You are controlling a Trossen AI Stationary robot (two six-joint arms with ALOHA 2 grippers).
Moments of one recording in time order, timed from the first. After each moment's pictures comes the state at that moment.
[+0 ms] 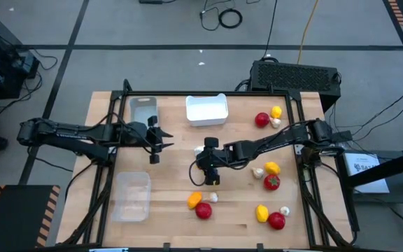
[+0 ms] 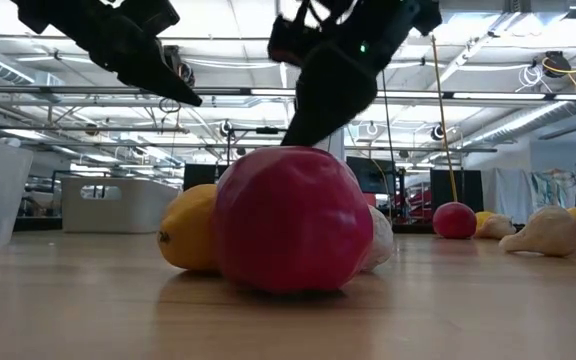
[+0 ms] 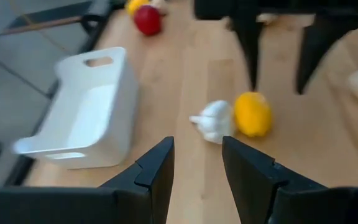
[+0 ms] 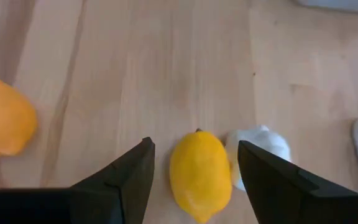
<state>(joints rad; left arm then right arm) 0.02 0.96 0.61 -0.20 -0.13 0.16 0.14 1.87 1.30 -0.34 0.20 0.01</state>
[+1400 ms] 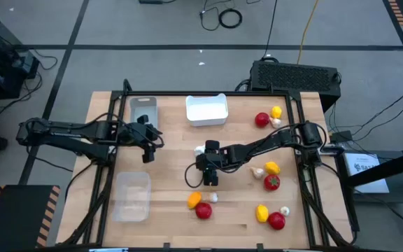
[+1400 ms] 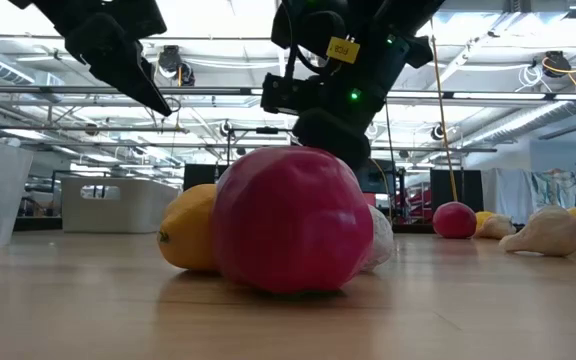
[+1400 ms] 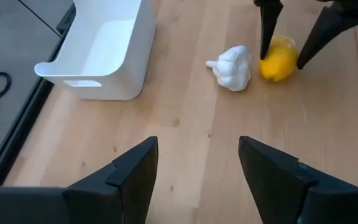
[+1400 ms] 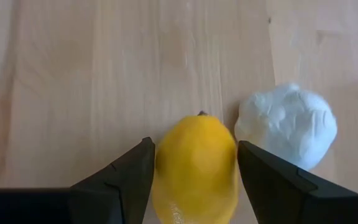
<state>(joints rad) 0.01 0.91 0.71 -0.57 -0.24 -0.01 0.13 1.99 1.30 -0.36 0.23 0.10</state>
